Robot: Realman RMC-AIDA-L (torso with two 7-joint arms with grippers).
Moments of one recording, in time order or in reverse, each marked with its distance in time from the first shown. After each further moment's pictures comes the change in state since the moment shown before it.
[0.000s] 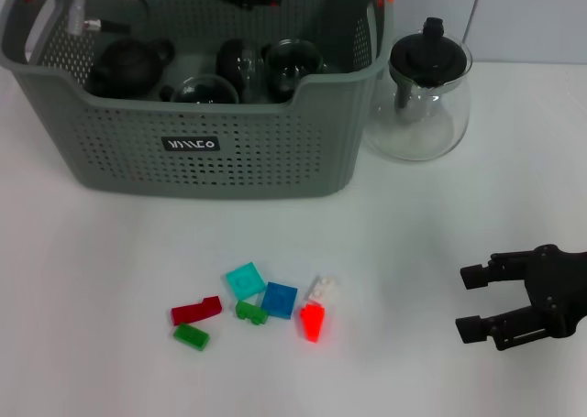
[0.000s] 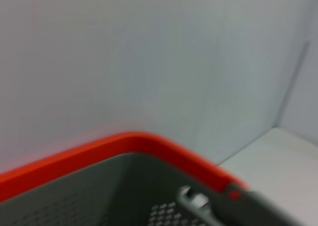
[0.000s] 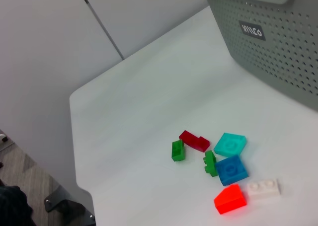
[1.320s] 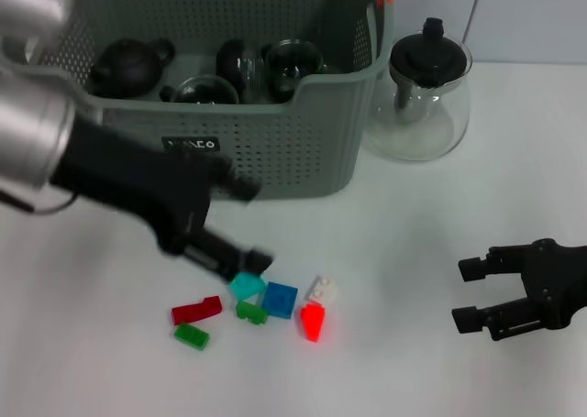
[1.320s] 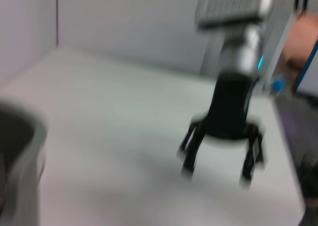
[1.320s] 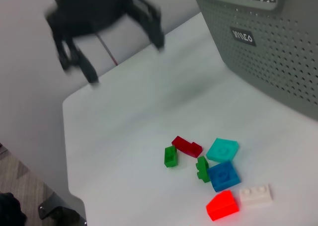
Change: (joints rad) left arm 0.282 -0.062 0.014 0.376 -0.102 0.745 0.297; right arm 0.010 -0.001 0.015 0.027 -0.001 0.024 -0.010
